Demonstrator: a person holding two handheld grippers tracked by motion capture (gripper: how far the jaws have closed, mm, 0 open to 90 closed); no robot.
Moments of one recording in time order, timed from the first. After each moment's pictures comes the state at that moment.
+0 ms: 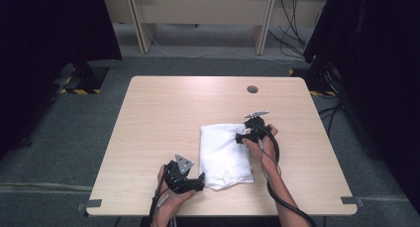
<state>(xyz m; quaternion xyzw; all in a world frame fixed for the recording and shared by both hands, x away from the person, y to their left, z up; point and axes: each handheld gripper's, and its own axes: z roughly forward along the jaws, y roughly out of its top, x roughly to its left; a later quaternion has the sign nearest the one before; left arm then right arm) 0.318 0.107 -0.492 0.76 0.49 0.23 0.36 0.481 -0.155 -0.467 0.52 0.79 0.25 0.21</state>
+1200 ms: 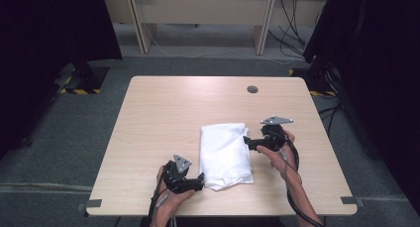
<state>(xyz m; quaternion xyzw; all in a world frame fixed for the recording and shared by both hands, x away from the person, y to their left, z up) 0.320 0.110 -0.492 0.76 0.50 0.21 0.36 0.429 -0.199 -0.444 0.45 0.78 0.39 0.19</state>
